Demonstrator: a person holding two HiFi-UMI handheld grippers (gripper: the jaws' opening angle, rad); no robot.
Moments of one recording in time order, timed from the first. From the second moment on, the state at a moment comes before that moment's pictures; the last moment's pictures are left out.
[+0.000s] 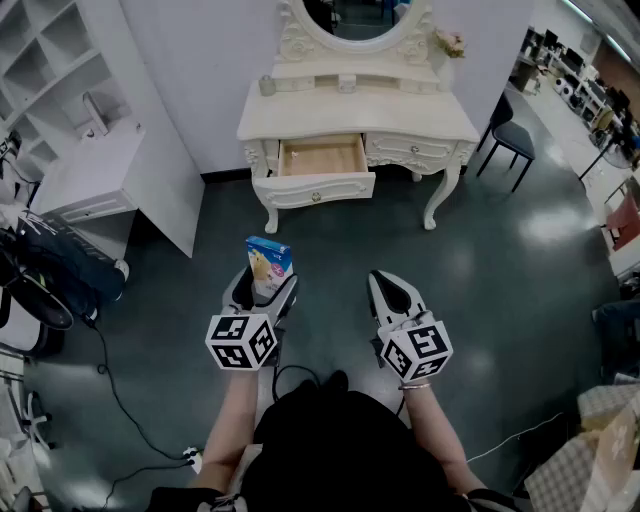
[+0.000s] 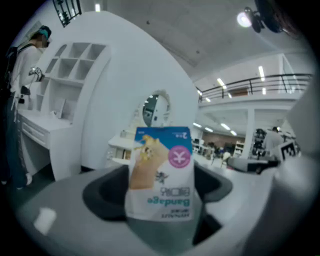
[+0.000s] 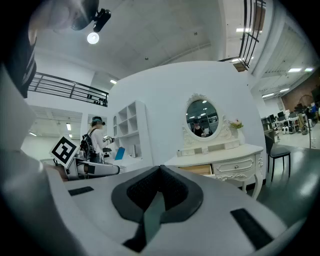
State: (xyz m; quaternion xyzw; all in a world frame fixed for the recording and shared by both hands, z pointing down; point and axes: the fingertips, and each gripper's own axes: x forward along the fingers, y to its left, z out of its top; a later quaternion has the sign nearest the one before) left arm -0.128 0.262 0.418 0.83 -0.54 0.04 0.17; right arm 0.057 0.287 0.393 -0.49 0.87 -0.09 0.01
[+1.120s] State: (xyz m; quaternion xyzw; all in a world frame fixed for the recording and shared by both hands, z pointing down) left arm -0.109 0.196 0.420 0.82 -0.54 0.05 0.16; right arm 0.091 0.228 0.416 -0.49 0.86 -0.14 0.02
